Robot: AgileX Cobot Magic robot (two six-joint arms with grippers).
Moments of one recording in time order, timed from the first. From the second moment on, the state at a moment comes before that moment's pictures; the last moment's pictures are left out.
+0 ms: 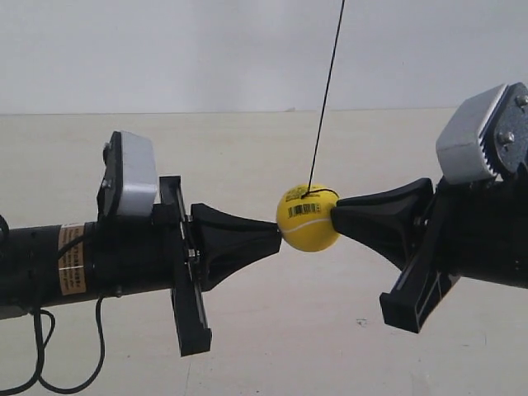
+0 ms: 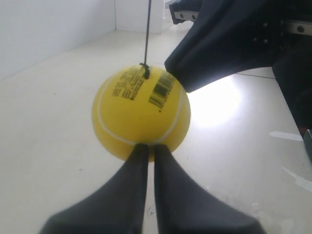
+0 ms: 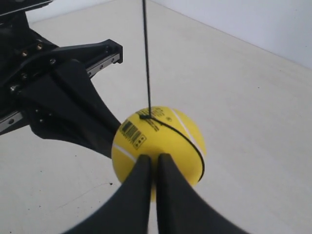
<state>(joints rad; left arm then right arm) -0.50 1.67 -0.50 0.89 -1.08 -0.38 0.43 1.08 -0.42 -1.27 -0.57 1.05</state>
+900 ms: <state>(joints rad) -0.50 1.66 -0.50 0.92 -0.93 -0.38 0.43 1.08 -0.42 -1.25 -0.39 1.06</state>
